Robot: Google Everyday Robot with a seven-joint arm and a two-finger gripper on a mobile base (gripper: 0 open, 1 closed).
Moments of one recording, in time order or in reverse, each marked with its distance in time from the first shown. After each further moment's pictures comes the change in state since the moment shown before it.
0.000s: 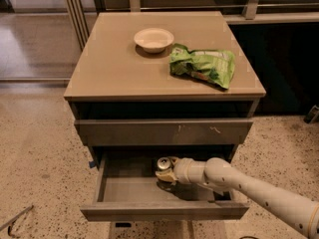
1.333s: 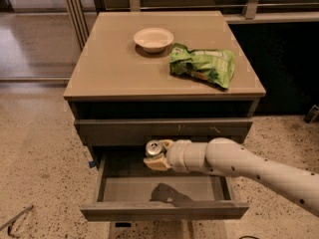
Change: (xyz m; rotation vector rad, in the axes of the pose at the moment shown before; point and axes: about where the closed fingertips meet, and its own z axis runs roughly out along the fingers) arm -0.169 0.067 -0.092 -0.014 0.000 -0.007
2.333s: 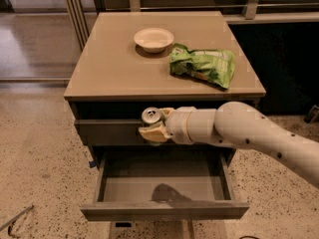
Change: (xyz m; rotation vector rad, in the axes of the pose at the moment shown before) arm -0.131 -0.004 -0.064 0.041 -0.059 -0.021
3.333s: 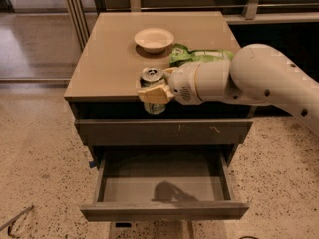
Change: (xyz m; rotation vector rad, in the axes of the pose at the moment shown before) arm -0.112 -0.024 -0.053 -0.008 -0.037 0.031
